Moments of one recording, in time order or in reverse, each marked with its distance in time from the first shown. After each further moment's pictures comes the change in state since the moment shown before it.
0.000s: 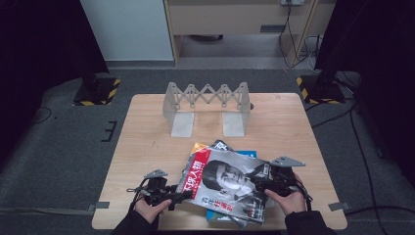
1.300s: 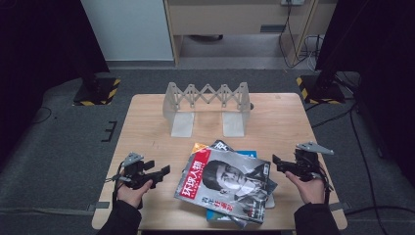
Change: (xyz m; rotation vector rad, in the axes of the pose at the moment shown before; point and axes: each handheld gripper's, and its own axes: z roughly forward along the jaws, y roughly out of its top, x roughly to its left) left arm 0.035 0.031 -0.045 -0.231 0.278 0.068; right arm -0.059 0.026 -0.028 -0.105 -0.162 0.098
